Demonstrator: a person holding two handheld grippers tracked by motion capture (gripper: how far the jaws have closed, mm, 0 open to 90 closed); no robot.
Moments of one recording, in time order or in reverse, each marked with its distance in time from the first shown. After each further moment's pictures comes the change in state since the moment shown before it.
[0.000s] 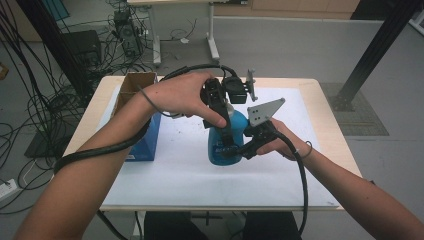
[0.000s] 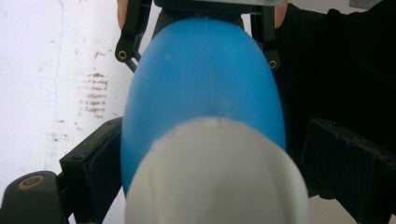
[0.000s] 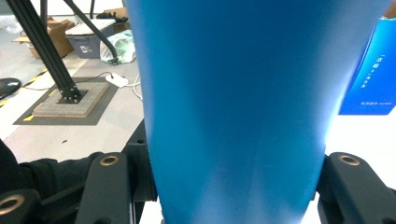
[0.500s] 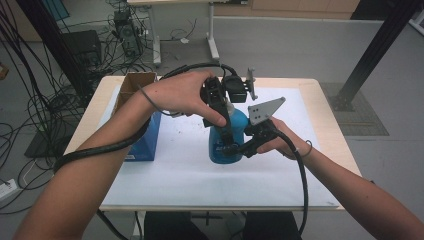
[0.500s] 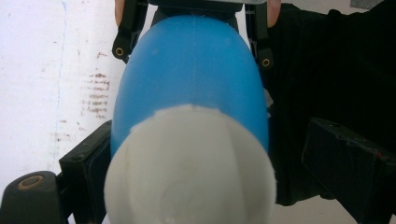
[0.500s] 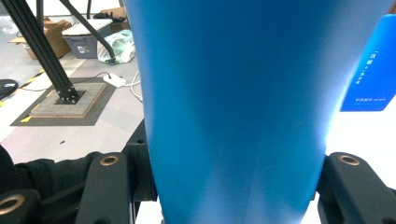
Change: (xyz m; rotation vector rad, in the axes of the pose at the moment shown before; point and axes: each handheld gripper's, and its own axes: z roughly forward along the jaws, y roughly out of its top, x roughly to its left) left arm 0.000 0.000 -0.001 -0.003 0.000 -0.002; right arm -0.004 -0.002 -0.001 0.003 -0.008 0.008
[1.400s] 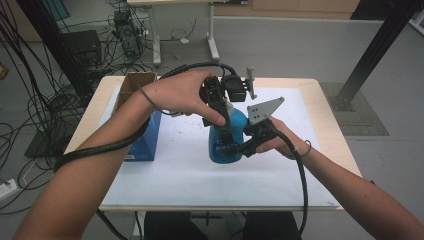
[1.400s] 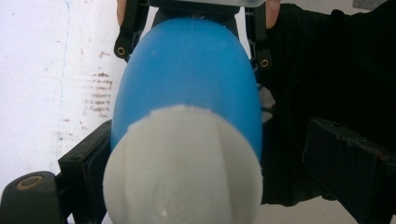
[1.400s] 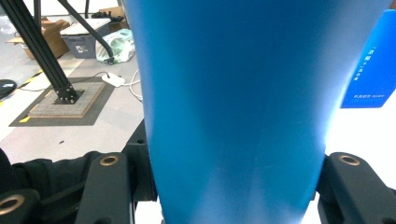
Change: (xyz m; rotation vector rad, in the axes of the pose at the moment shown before) left arm 0.002 -0.001 0.000 0.000 0.010 0.000; right arm -0.003 -0.002 0.001 0.004 -0.005 0.008
